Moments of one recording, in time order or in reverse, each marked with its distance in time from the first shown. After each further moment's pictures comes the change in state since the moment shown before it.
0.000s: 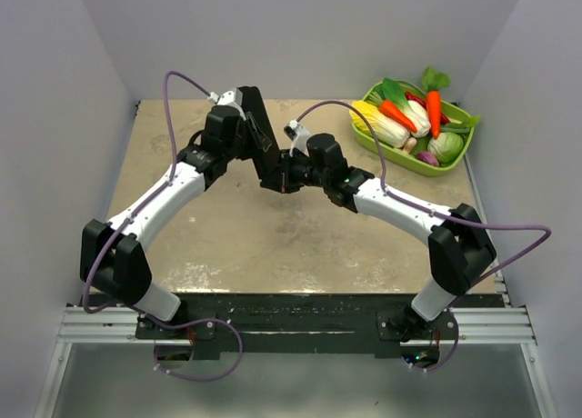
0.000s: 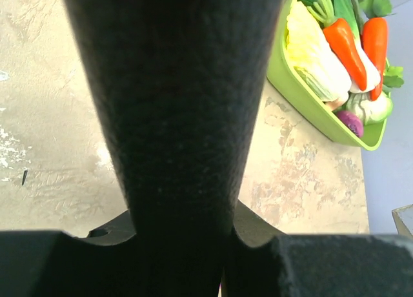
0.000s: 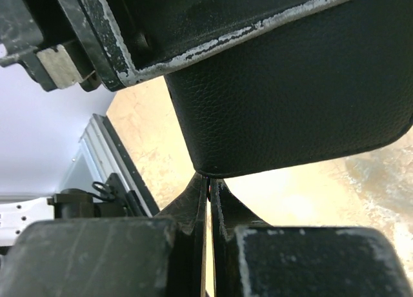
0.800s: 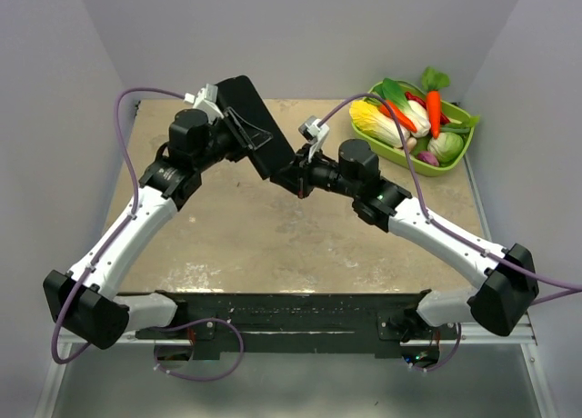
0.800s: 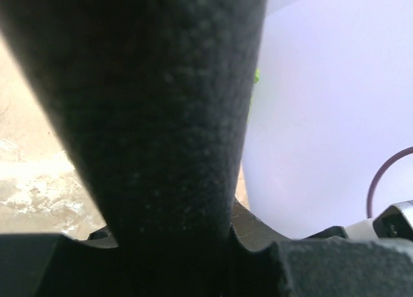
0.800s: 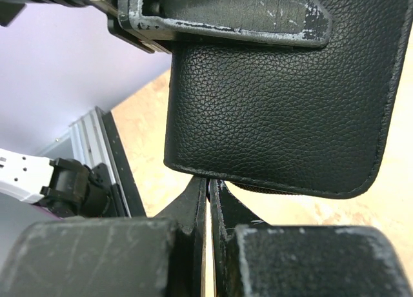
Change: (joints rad) left arm 0.011 -0.262 -0.050 -0.004 0.227 -0.227; right arm 0.012 -0.304 -0.089 0.016 0.008 -0.292
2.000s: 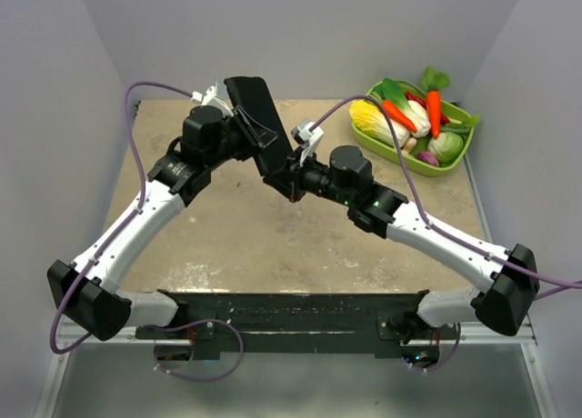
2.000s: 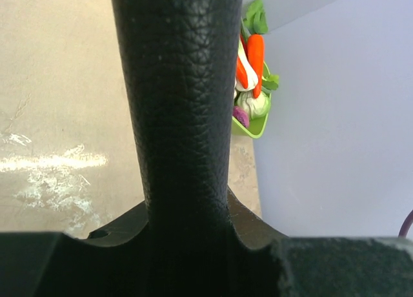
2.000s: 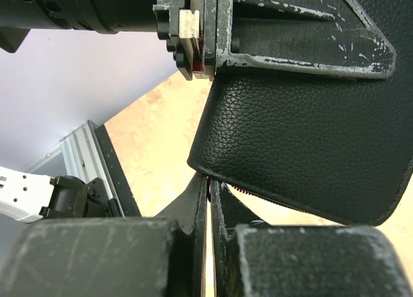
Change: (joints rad) left arm -0.081 0.043 0.077 -0.074 -0.163 -0.019; right arm 0.124 -0.019 0.020 0.004 0.164 -0.003
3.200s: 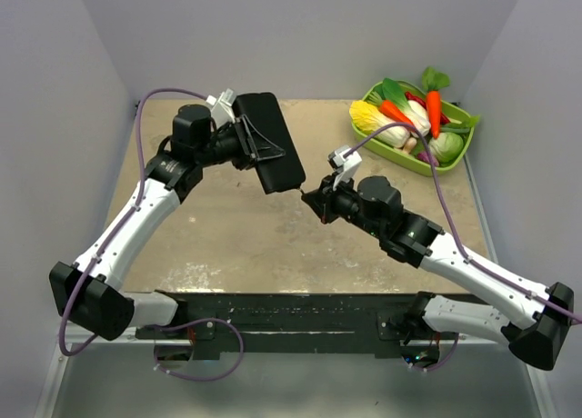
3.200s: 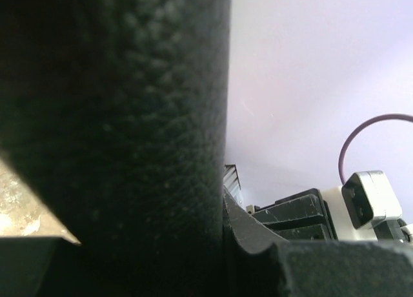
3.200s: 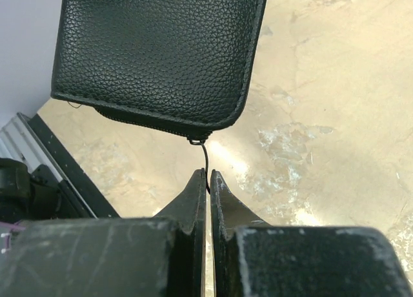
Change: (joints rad) left arm 0.117 0.000 -0.027 -0.002 0.496 -0.015; right arm 0.008 -0.303 -0.230 -0.214 0.283 0.017
